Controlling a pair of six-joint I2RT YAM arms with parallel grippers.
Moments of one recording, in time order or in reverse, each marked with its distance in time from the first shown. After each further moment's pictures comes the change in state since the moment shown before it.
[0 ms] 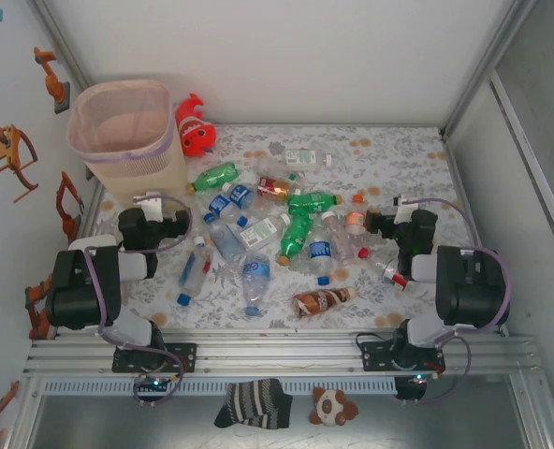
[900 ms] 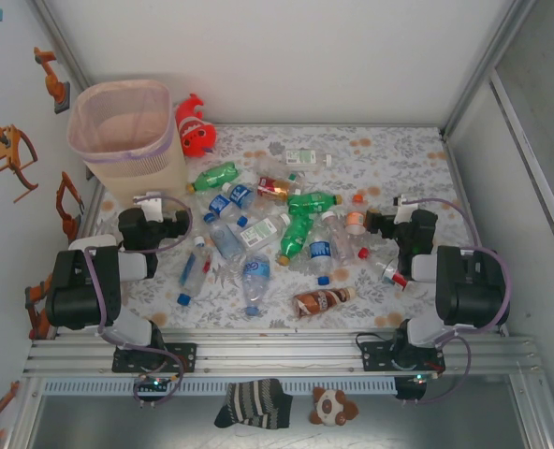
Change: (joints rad) left arm 0.000 0.000 -0.001 0.000 0.003 0.000; right arm 0.000 0.000 0.000 0.001 -0.003 0.000
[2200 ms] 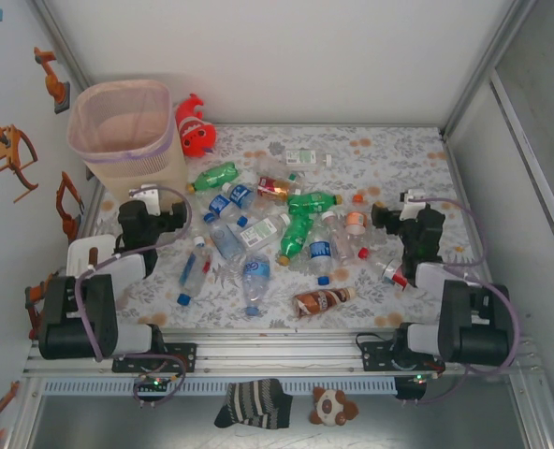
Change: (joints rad) left arm -0.071 -0.212 0.073 -0.305 -0.245 -0.012; right arm 0.011 -0.259 -0.005 -0.164 0.046 -0.001
